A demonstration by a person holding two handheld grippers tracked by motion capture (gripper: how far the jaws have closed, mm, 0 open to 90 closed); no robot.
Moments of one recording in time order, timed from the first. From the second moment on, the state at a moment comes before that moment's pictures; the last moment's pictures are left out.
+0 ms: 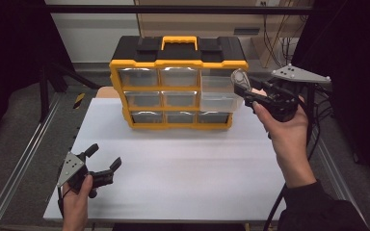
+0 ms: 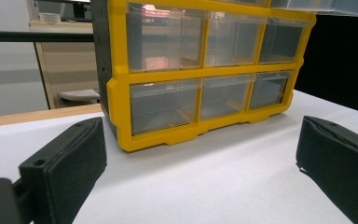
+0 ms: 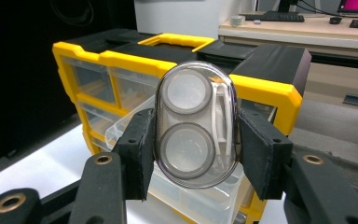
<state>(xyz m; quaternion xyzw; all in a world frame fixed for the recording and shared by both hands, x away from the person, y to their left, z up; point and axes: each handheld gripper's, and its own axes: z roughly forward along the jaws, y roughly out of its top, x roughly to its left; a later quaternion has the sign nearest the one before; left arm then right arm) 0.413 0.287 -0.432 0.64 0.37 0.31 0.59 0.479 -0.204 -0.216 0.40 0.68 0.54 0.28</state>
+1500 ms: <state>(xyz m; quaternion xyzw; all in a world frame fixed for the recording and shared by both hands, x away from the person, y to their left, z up) 0.413 0.288 -0.432 0.64 0.37 0.31 0.59 0.501 -0.188 -0.211 0.40 0.69 0.53 0.28</state>
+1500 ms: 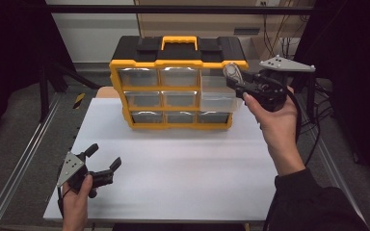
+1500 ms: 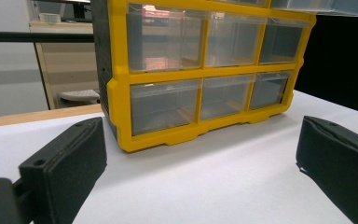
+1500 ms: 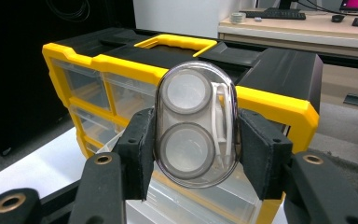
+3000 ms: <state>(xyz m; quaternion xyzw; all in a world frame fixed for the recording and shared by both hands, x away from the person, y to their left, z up) 0.413 0.287 -0.432 0.64 0.37 0.31 0.59 0.517 -0.184 -0.218 0.41 0.70 0.52 0.27</state>
